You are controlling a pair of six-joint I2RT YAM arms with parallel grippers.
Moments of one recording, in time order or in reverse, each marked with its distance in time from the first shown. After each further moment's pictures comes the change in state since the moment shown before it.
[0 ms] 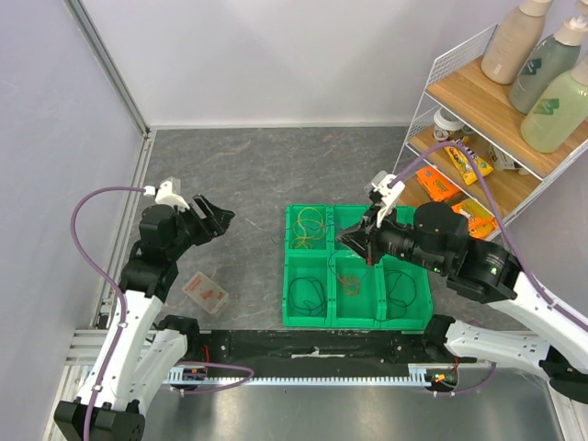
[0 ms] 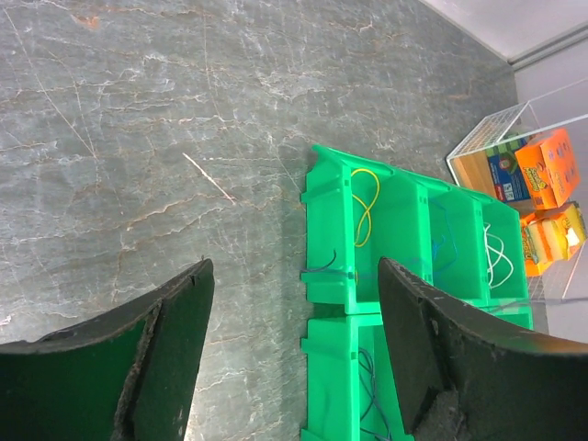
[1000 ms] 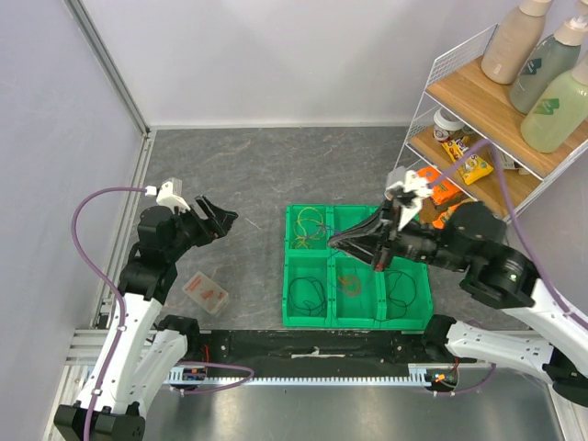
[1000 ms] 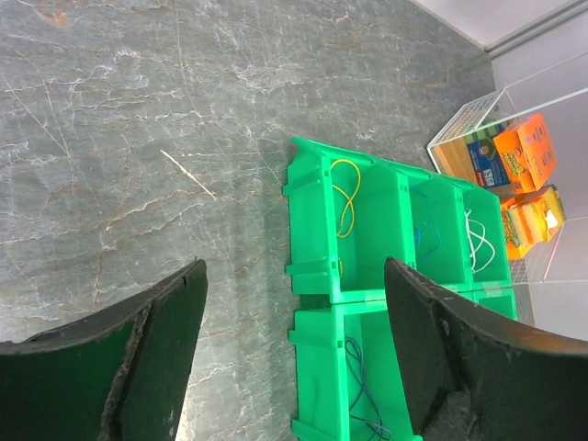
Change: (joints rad) left arm 0.000 -0.021 0.000 0.000 0.054 0.000; right arm 0.000 -0.048 0.088 0.214 -0.308 0.050
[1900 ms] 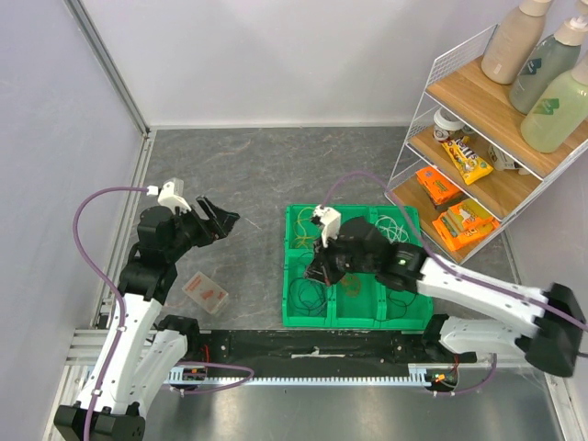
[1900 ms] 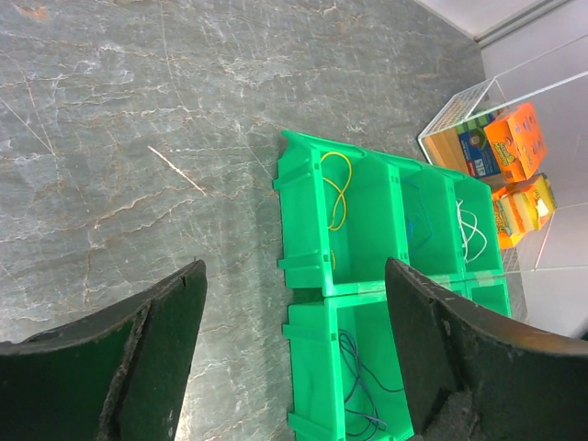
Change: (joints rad) left arm 0.000 -0.003 0.000 -0.001 0.031 0.003; right arm 0.005 0.261 -0.397 0.095 0.074 0.144
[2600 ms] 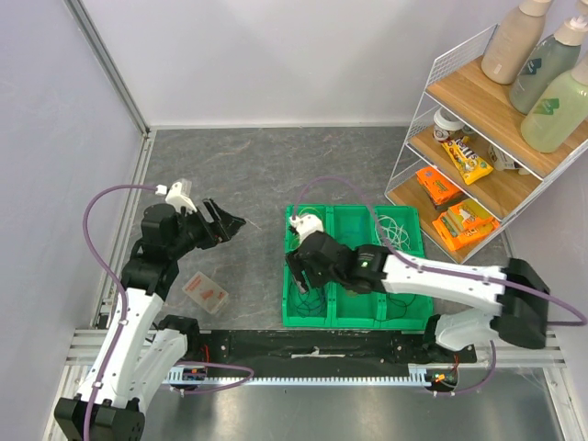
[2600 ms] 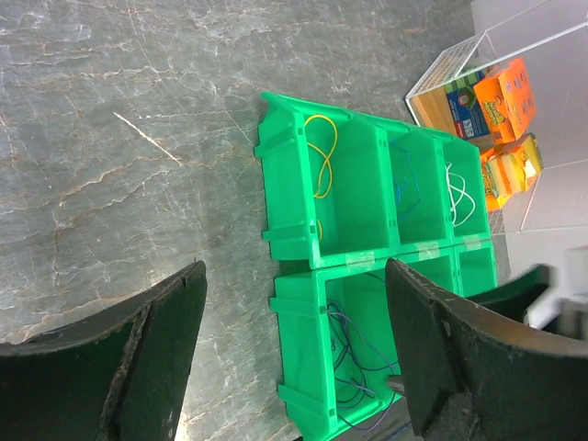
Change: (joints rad) left arm 0.000 0.034 0.001 -0.022 0.094 0.006; right arm 0.177 0.329 0.132 -0.172 0.479 0.090
